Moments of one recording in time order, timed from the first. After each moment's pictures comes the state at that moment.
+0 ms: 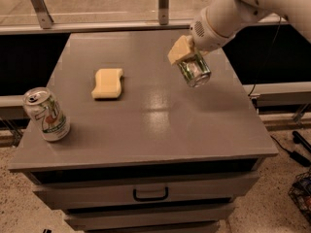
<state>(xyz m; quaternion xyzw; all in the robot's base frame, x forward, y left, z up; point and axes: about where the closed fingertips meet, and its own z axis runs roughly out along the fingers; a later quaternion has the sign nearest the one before) 0.636 -0.086 0.918 -0.23 0.92 0.15 0.27</state>
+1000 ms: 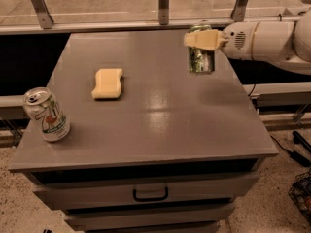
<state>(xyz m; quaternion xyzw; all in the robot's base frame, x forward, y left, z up) 0.648 -0.116 0.962 -0.21 0.76 0.38 0.48</state>
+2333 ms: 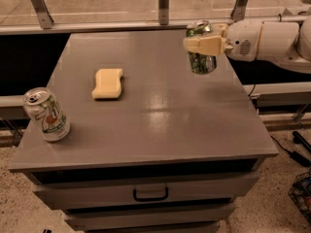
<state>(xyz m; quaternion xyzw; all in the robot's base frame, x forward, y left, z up) 0.633 -0.110 0.976 -0.38 0.65 0.35 0.55</state>
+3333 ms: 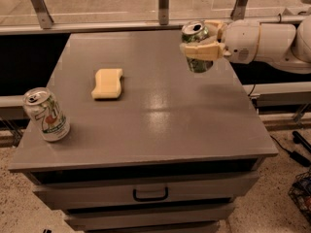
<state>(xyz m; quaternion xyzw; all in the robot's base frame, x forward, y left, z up) 0.620 -0.098 0.980 -0.50 0.55 0.31 0.60</state>
